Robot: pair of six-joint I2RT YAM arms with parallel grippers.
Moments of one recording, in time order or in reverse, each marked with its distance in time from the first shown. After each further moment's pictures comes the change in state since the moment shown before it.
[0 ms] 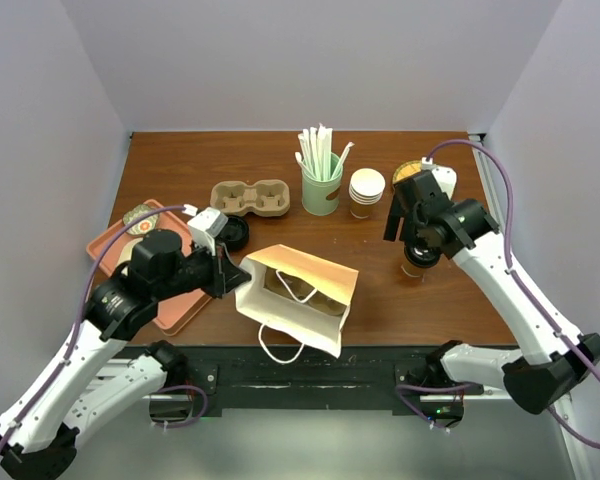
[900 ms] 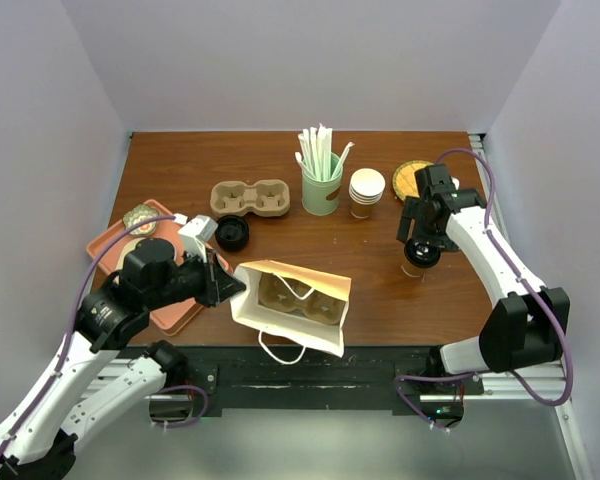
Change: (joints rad) left arm 0.000 -0.074 -0.006 -0.088 0.001 -0.106; right arm -0.357 0.201 -0.166 0.204 -0.220 -0.229
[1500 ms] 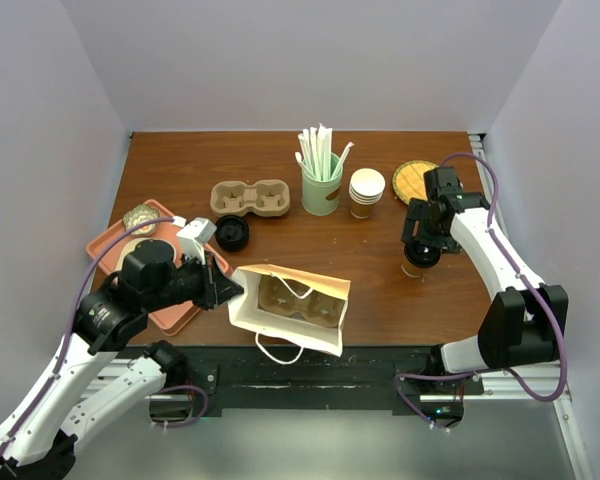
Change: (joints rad) left arm 0.000 -0.008 0.006 -0.044 -0.005 -0.010; right arm -0.072 0.017 -0.045 0.069 -0.062 -0.060
